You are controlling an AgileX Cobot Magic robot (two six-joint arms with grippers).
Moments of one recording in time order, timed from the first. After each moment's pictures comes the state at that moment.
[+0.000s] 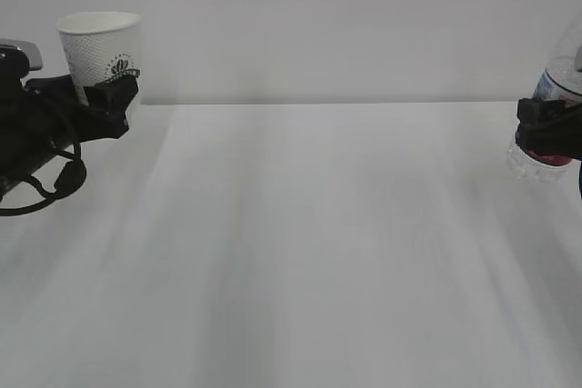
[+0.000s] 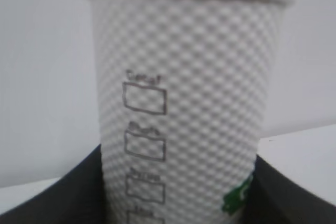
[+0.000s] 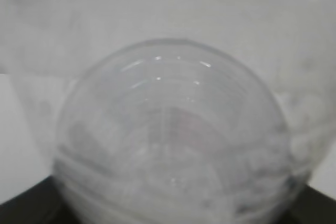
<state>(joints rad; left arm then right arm) -0.18 1.90 -0.70 0.20 -1.11 -0.18 -0.02 1.62 -0.58 -0.03 -0.64 -0.06</state>
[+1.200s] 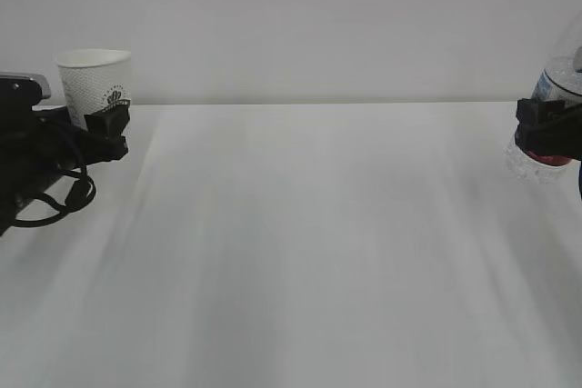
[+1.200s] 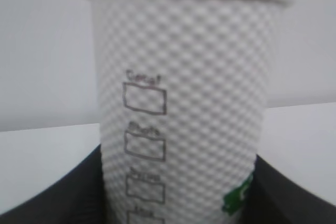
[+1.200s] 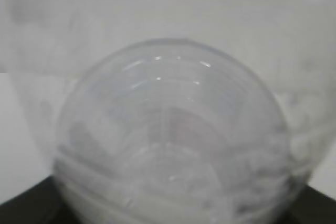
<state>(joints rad) -0.18 2.01 -0.70 0.08 -1.11 -0.12 -0.02 1.62 -0.58 -0.03 -0.64 -0.06</state>
